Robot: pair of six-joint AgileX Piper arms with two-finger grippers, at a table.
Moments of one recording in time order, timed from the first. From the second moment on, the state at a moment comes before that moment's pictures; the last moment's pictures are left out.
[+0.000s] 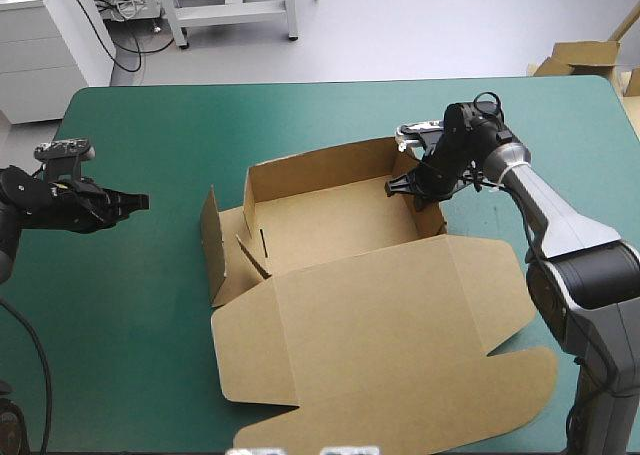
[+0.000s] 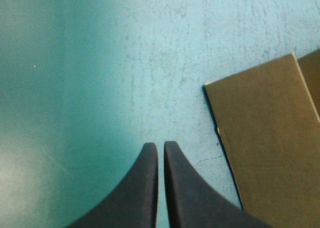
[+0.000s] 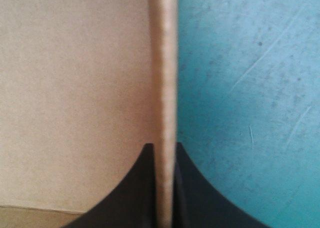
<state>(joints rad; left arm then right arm) 0.23 1.39 -1.17 -0.39 0.92 0.36 0.26 2.00 -1.76 0.16 1.18 -0.09</state>
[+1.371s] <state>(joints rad) 0.23 1.44 -1.17 -0.99 1.03 0.55 0.05 1.66 -1.76 0.44 1.21 -0.18</state>
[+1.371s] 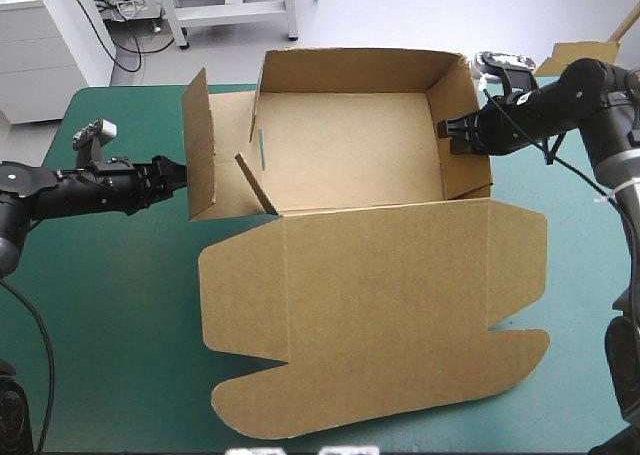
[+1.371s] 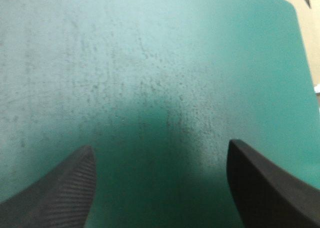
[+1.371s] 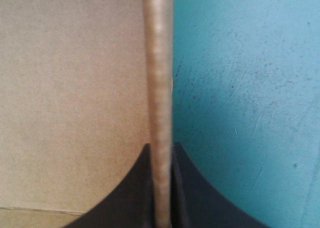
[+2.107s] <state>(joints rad) 0.23 1.44 -1.17 -1.03 1.20 0.59 0.22 1.86 -1.76 0.37 1.09 -0.09</state>
